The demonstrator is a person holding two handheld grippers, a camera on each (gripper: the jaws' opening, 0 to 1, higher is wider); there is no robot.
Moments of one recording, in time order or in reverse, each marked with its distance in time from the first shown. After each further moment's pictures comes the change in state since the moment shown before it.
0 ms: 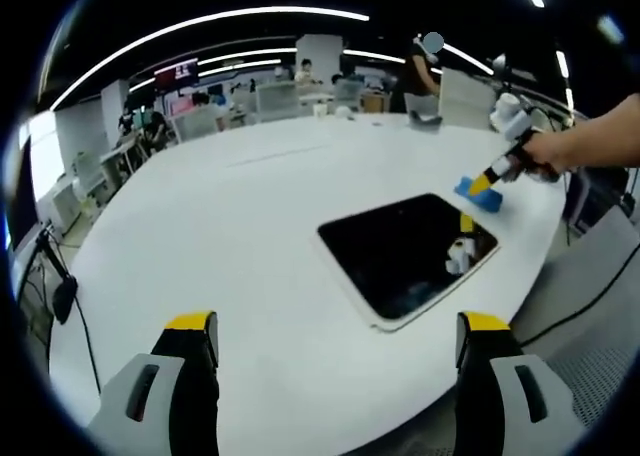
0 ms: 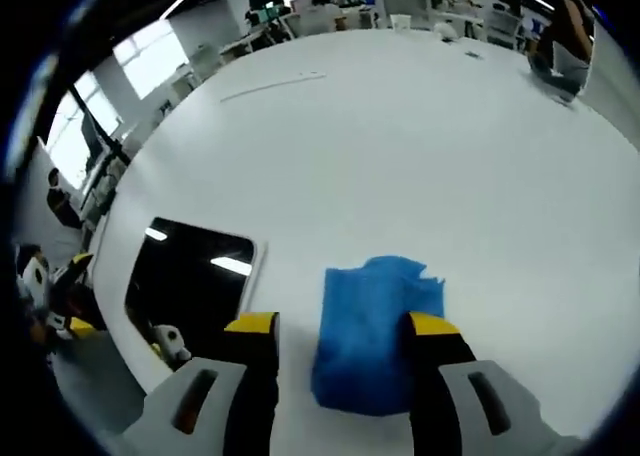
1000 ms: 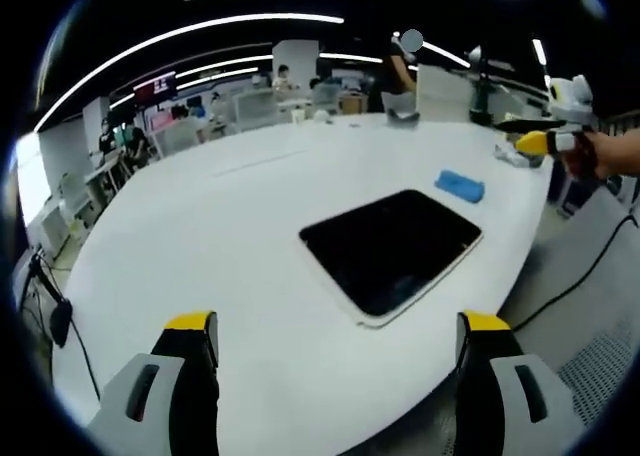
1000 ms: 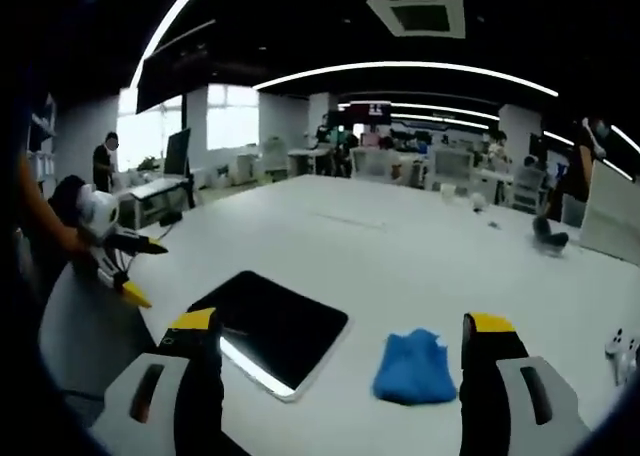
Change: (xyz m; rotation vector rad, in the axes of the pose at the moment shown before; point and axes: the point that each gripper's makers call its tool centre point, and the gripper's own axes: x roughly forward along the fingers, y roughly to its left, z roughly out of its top) left arm -0.003 -0.011 -0.003 0.088 0.003 -0.066; right arm -0.119 0.085 -0.004 -0.339 -0.563 0.058
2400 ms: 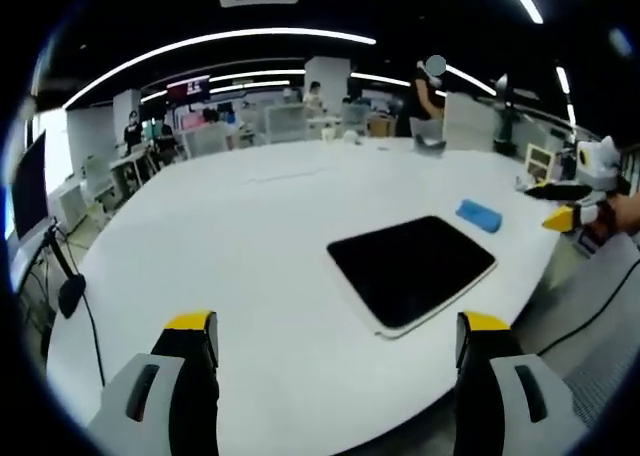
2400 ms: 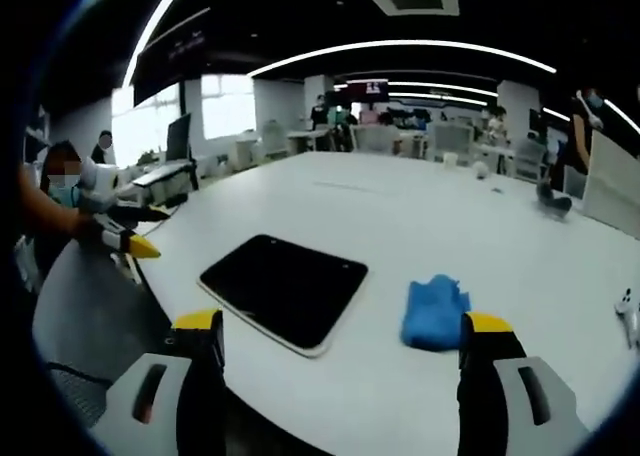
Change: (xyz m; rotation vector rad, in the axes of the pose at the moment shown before) left arm -0.014 0.017 0.011 -0.107 -0.090 0.089; right arm -0.011 0.015 -0.051 0.005 0.107 -0.033
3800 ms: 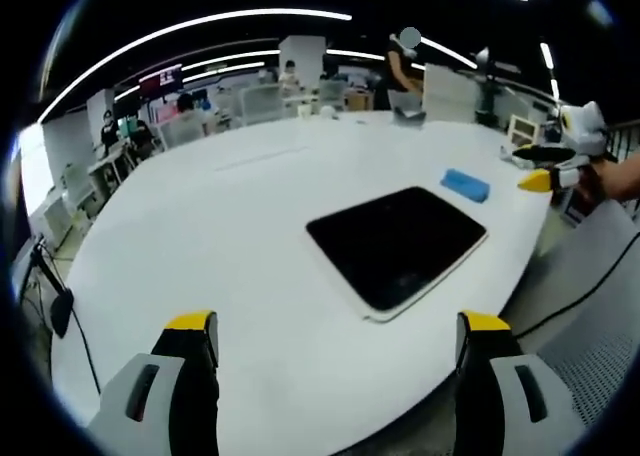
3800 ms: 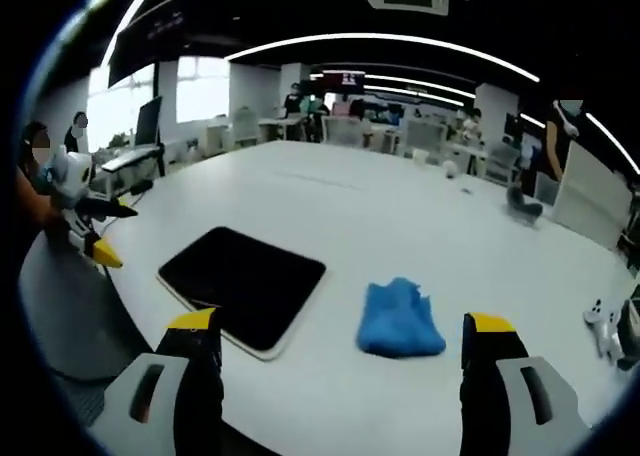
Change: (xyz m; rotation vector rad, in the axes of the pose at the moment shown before) left arm 0.013 -0.007 -0.011 0.068 0.080 -0.052; right arm 0.008 -0.026 0.009 -0.035 0.017 -0.114
